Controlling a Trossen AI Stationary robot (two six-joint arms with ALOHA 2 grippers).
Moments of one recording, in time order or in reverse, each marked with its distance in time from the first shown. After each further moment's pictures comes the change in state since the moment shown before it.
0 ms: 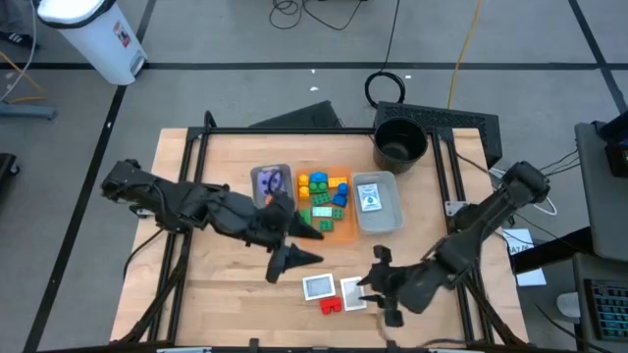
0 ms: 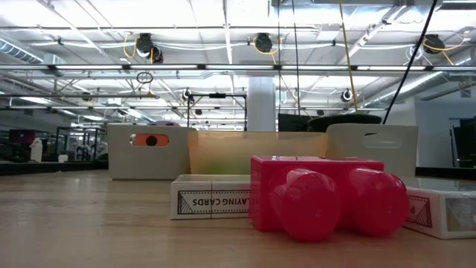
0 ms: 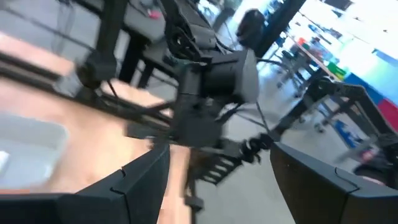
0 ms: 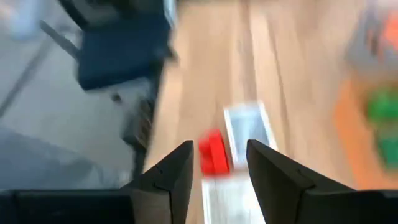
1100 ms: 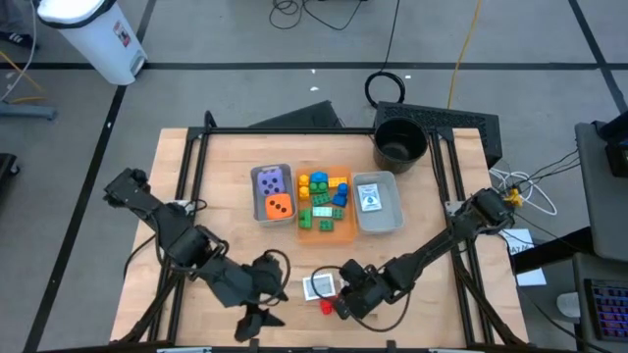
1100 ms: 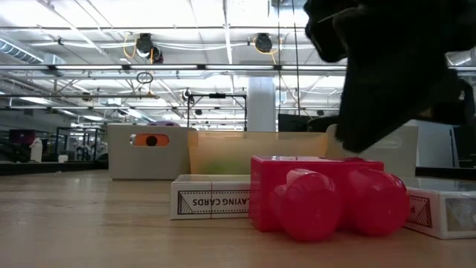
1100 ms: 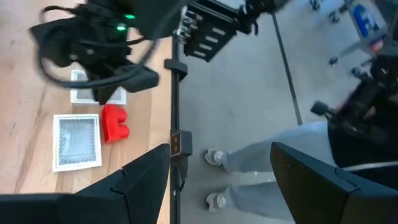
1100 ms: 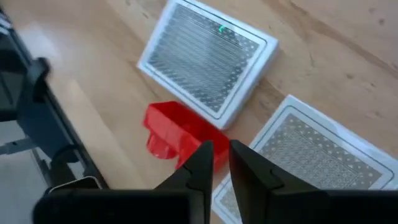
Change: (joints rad) left arm -0.251 0.075 0.001 -0.329 0.068 -0.166; right arm -0.111 0.408 0.000 0.125 -0.145 0.864
